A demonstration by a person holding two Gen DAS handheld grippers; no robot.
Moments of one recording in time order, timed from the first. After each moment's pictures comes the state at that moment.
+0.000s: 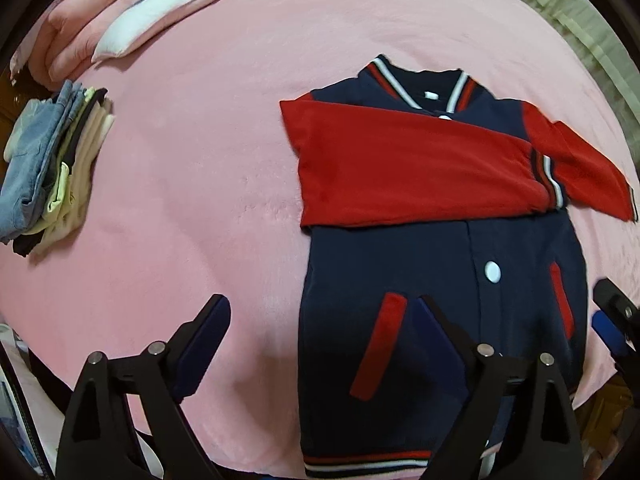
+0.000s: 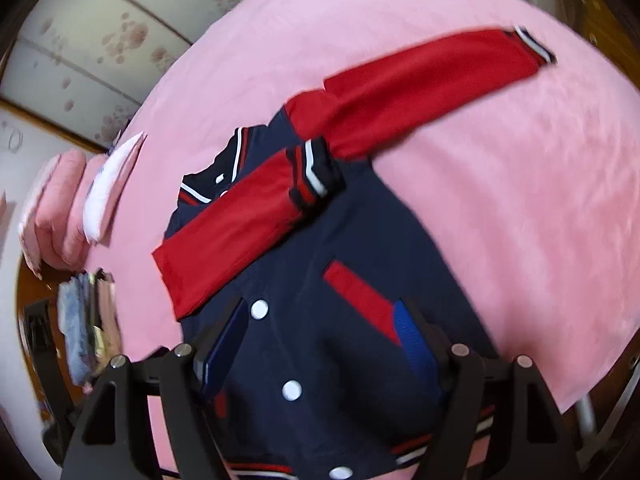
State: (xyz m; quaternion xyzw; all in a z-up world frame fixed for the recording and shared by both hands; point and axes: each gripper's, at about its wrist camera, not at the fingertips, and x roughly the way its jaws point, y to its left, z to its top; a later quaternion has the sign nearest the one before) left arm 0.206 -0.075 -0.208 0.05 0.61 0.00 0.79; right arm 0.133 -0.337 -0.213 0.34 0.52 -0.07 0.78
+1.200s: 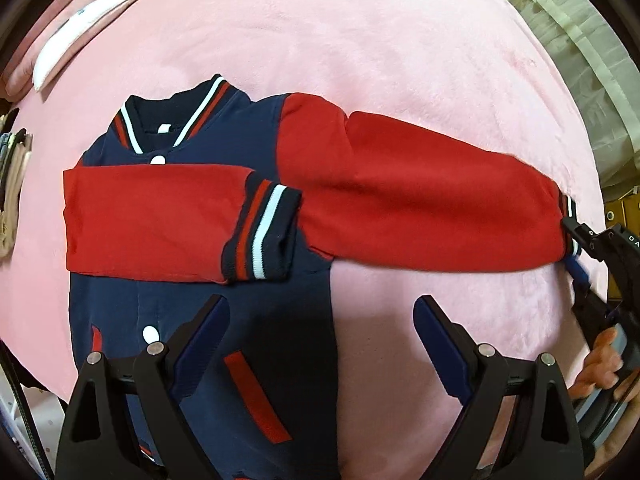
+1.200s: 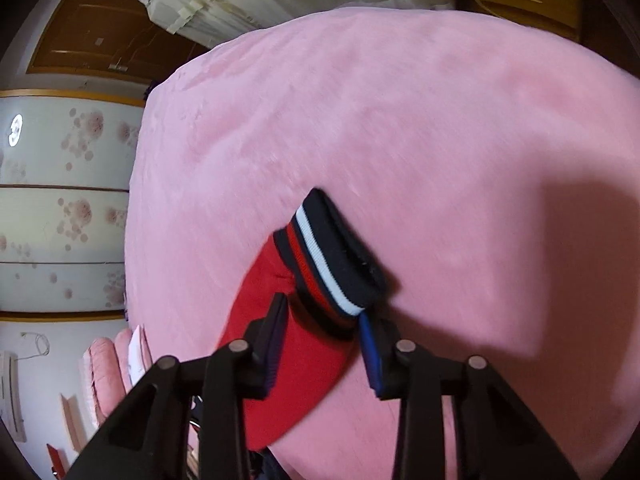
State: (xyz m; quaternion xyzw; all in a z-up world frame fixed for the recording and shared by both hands) left arm 0.266 -0.357 -0.223 0.02 0.66 -0.02 0.75; right arm 0.194 -0.651 -0.272 0.56 0.42 -0.17 0.70
